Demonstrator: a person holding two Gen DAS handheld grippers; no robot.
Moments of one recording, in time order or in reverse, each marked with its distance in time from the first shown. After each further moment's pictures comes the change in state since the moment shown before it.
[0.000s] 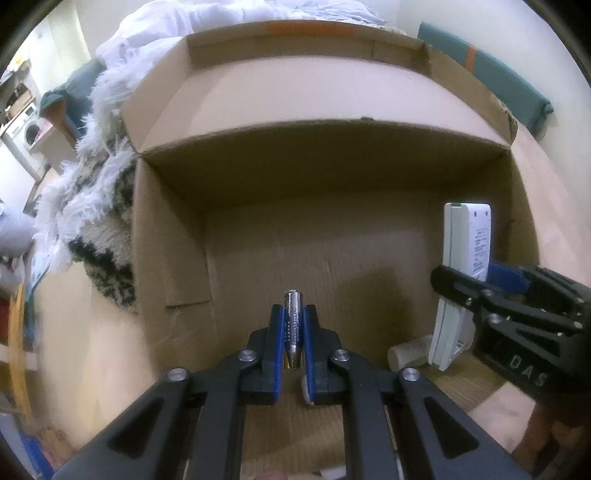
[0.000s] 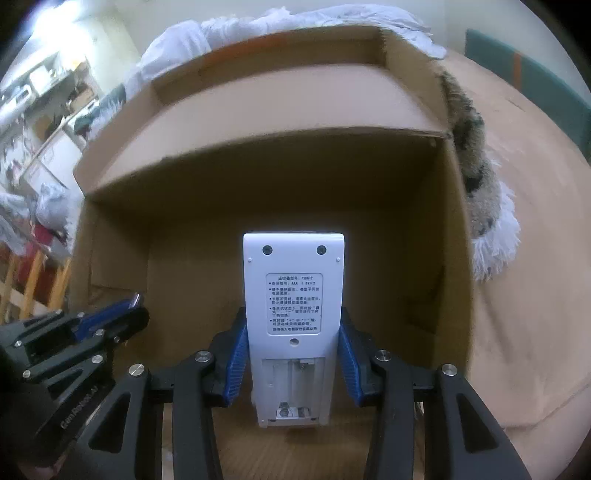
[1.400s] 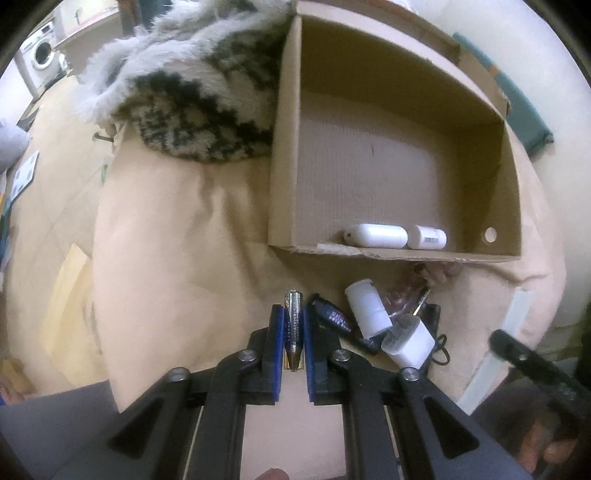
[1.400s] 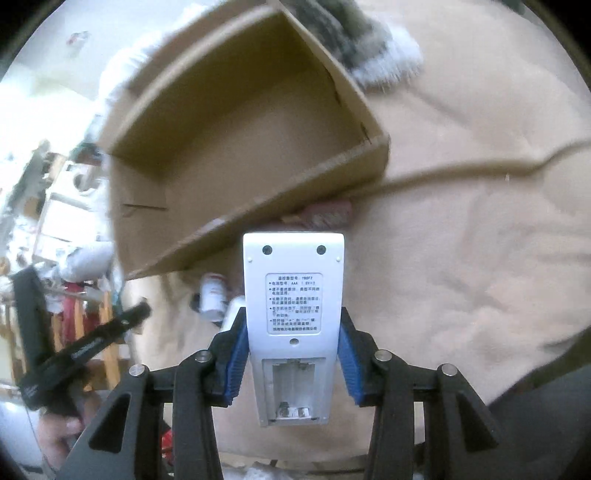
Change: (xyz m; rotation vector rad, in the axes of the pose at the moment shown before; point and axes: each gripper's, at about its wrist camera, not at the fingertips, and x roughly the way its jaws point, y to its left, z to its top) left arm -0.033 0.075 -0.111 -0.210 0.144 -0.140; right arm -0.062 0.000 -0.151 0.388 0.101 0.140
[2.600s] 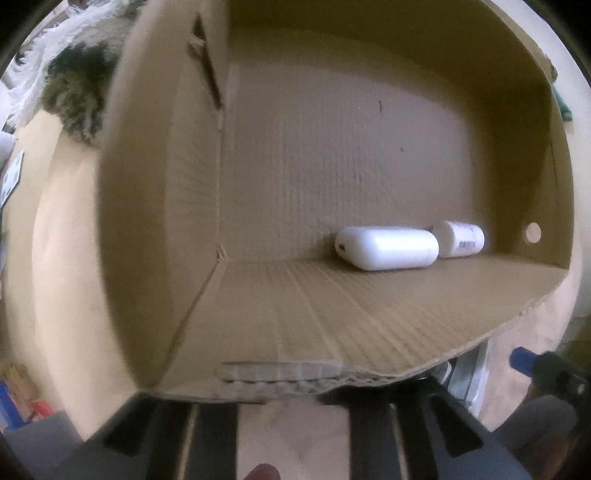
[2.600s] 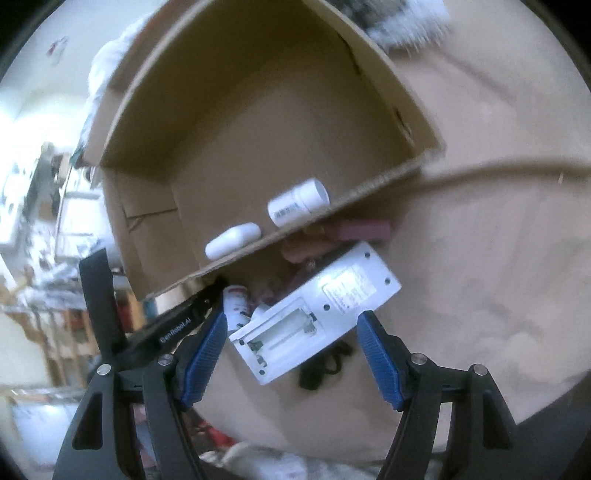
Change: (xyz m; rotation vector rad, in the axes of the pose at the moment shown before) left arm 0.083 -0.041 0.027 0.045 0.159 0.034; right arm 0.015 -0.032 0.048 0.120 0.218 0.110
